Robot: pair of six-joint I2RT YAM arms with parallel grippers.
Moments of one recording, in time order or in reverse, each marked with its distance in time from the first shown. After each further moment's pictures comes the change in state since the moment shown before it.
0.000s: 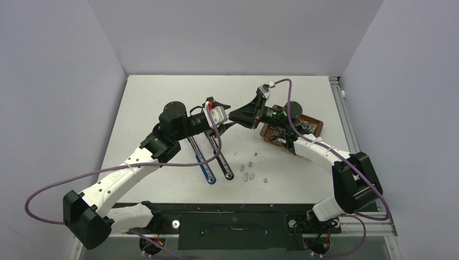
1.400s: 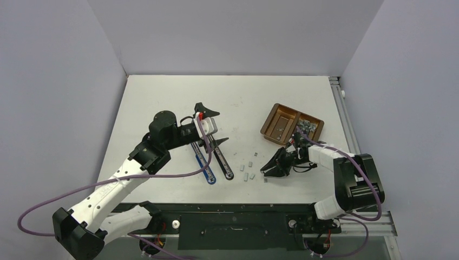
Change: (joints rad) left arm 0.039 -0.147 -0.104 -0.122 0.043 0.006; right arm -0.293 -0.011 -0.249 -1.355 0.053 -0.732
